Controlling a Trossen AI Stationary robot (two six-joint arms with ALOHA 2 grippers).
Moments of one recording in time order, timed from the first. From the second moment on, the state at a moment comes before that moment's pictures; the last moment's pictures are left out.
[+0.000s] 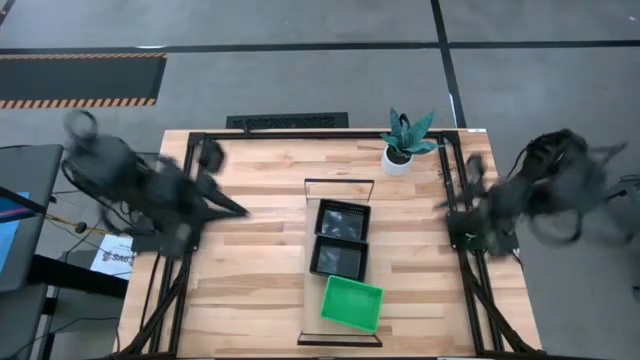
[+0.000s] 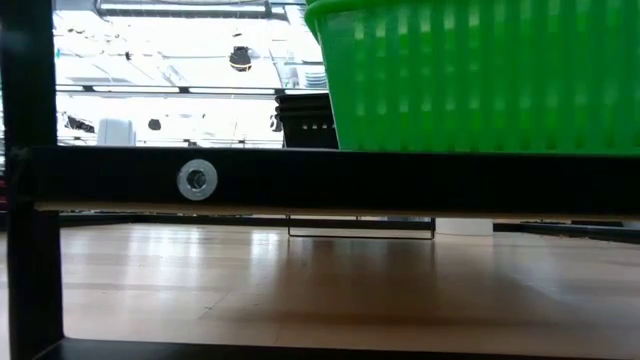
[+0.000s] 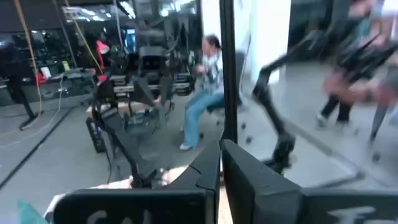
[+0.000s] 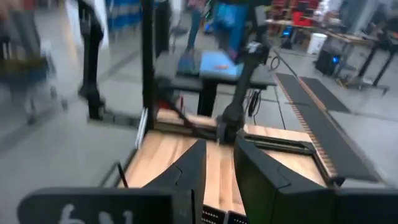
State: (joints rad) left arm -0.49 1.34 2.03 -0.73 -0.24 0.07; right arm 0.85 1.08 1.66 -0.81 0.75 0.06
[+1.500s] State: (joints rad) left arm -0.45 0.05 0.01 0.12 -0.04 -0.31; right arm 0.63 0.04 0.01 0.16 0.38 0.21
